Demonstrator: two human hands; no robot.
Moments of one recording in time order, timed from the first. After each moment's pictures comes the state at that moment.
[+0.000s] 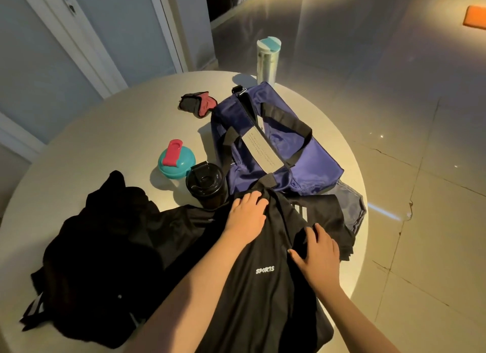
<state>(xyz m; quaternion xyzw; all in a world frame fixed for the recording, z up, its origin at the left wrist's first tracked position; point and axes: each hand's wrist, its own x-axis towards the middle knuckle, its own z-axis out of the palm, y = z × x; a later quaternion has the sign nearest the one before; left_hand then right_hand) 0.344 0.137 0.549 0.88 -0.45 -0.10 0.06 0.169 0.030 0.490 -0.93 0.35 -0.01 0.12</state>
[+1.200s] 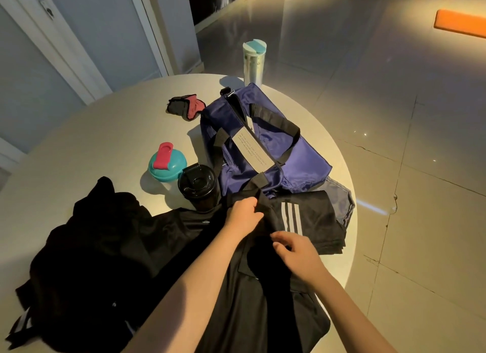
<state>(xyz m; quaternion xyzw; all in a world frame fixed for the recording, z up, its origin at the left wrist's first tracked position) 0.346 0.125 0.560 0.88 -0.28 -0.30 0.22 0.186 0.054 0.554 -0.85 0.29 0.03 0.44</state>
